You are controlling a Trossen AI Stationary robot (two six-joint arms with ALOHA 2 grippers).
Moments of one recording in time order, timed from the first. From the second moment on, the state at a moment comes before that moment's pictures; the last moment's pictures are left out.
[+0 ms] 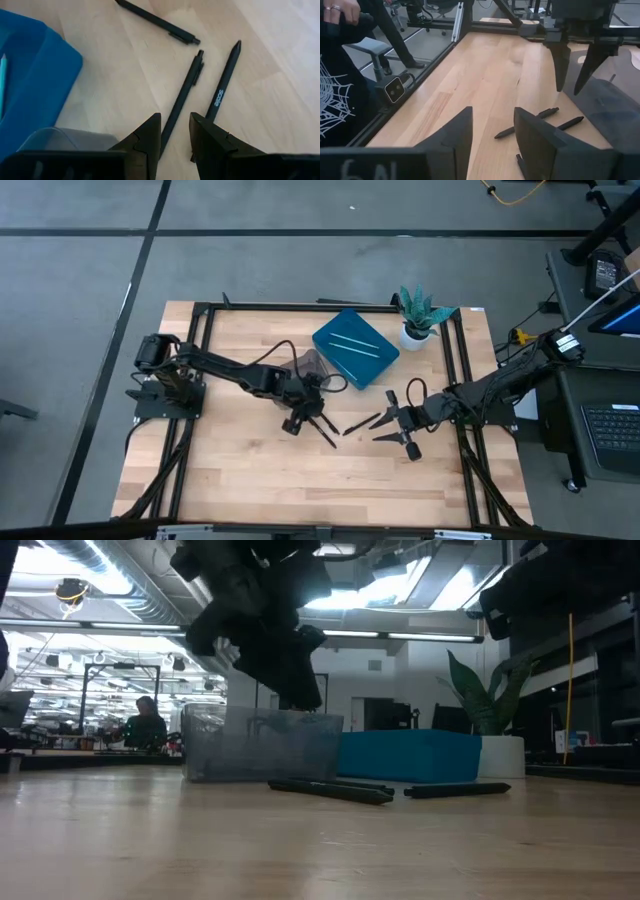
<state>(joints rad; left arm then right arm) -0.08 1.71 1.11 -0.34 -0.02 0.38 0.43 1.09 0.38 0.41 0.11 0.08</state>
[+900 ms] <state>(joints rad) -0.10 1.83 1.20 -0.41 -0.10 0.54 0.43 1.09 0.38 0.38 0.11 0.07</state>
